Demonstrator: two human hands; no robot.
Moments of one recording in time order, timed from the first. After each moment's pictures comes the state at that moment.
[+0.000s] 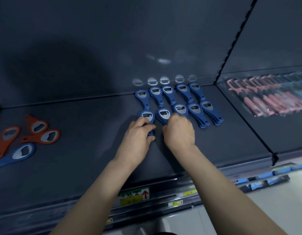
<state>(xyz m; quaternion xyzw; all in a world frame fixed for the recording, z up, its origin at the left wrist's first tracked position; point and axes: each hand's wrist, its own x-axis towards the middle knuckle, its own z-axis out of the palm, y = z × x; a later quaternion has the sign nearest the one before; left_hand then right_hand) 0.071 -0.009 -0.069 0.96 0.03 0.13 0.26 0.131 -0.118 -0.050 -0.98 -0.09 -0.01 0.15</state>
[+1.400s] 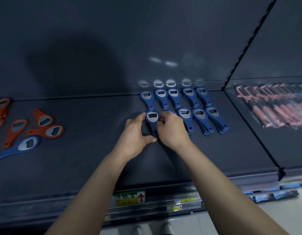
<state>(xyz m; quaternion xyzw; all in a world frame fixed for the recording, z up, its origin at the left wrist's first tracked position) 0.087 0.006 -0.079 0.88 0.16 0.05 0.45 0.143 -0.110 -0.038 -0.90 -0.16 0.11 0.38</state>
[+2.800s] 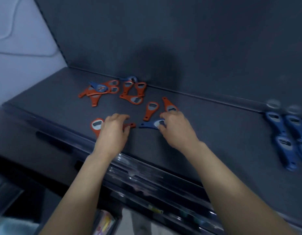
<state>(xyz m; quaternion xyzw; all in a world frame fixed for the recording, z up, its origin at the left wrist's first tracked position) -0.164 0.233 -0.047 0.87 0.41 0.20 0.17 -0.011 0.131 -0.028 -0.83 -0.53 0.06 0.16</state>
